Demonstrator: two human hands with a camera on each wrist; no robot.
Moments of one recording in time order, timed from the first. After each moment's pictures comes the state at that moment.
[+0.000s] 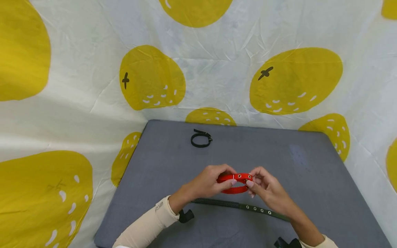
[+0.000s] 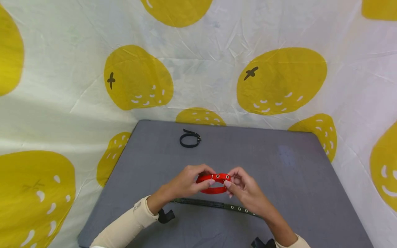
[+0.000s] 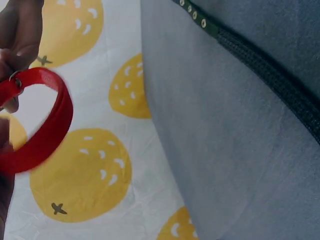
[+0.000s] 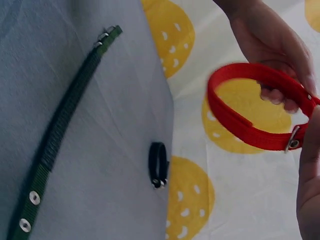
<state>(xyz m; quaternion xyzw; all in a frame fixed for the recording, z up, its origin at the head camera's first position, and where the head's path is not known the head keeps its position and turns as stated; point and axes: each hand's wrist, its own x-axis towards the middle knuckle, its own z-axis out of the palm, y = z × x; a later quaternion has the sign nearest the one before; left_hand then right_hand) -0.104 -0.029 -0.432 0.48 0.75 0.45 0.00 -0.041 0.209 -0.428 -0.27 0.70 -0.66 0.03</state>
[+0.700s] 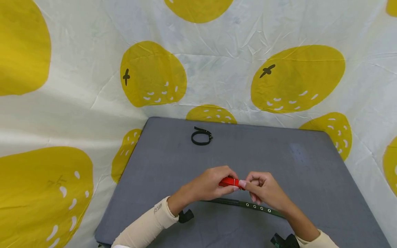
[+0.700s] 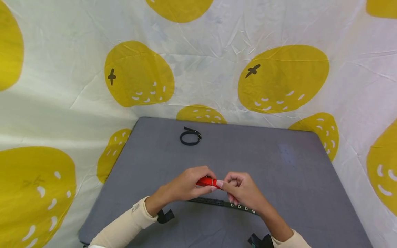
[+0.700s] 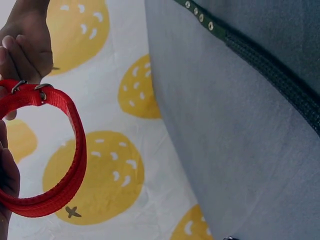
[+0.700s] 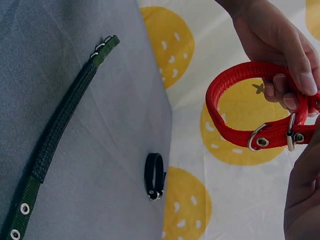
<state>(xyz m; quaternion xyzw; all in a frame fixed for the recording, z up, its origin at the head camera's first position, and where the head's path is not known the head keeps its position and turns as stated) -0.093 -0.033 -0.428 0.53 0.75 0.39 -0.04 -0.042 0.201 -0.421 -0.21 0.74 -0.63 0.12</state>
